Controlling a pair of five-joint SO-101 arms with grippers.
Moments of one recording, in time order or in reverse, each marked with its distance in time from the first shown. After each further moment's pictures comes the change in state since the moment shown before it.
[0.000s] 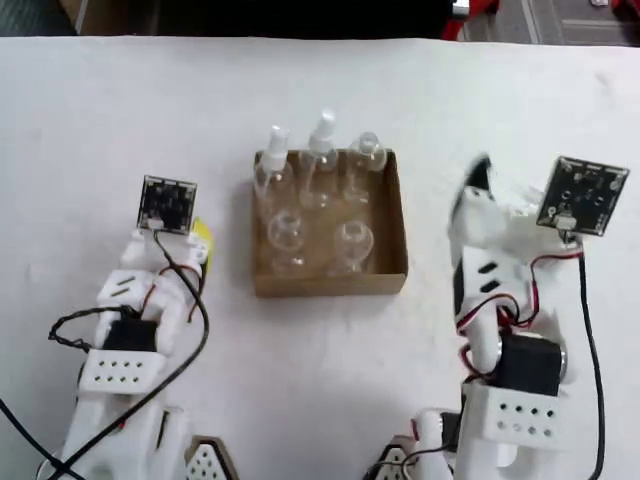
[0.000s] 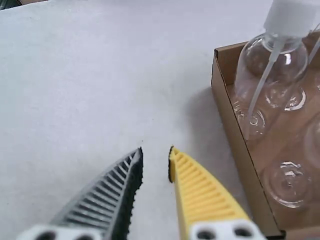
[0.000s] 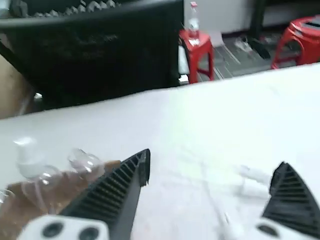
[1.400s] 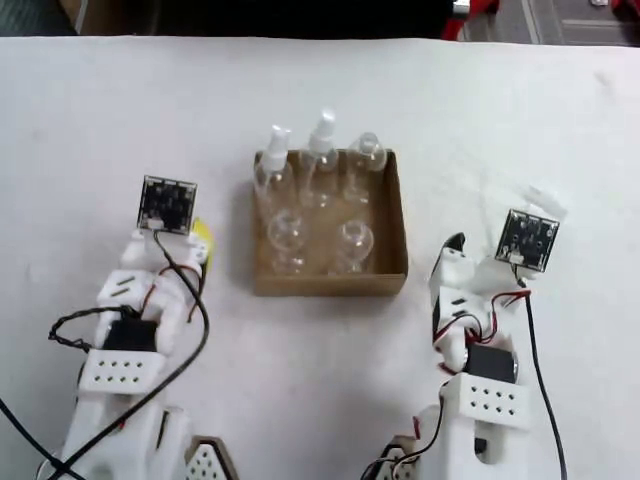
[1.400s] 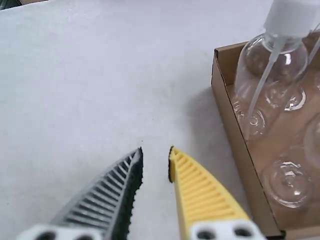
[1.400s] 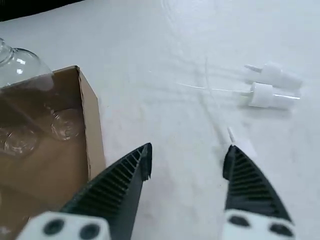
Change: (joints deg) left arm 0.0 0.0 0.0 0.0 0.0; right arm 0.4 -0.5 34.4 -23.4 0.0
